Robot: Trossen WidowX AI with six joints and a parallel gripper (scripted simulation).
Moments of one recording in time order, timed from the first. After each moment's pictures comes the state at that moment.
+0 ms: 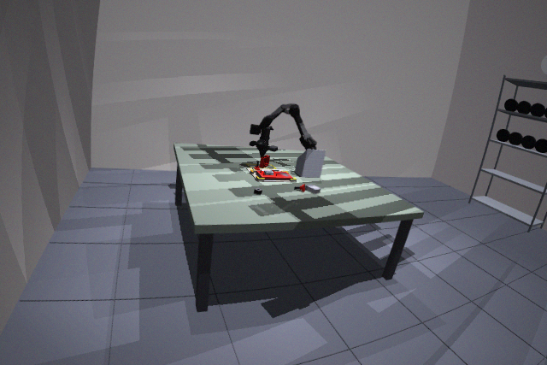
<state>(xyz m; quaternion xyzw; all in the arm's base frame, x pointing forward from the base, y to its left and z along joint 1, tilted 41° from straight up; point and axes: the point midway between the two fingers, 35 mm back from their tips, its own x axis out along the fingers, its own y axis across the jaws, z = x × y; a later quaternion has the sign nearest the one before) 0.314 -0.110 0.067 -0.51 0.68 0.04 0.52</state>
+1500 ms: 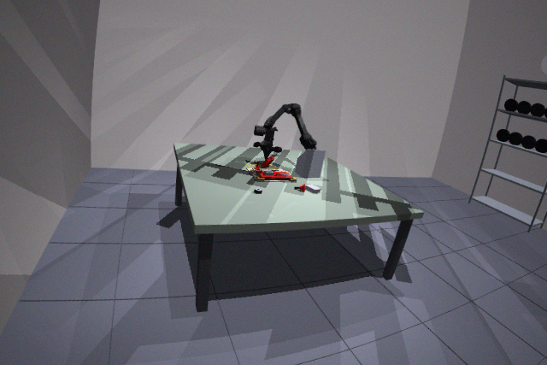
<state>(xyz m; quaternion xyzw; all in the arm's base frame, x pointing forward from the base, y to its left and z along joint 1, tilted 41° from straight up) 0.292 -0.095 0.051 -0.51 0.68 0.04 0.53</state>
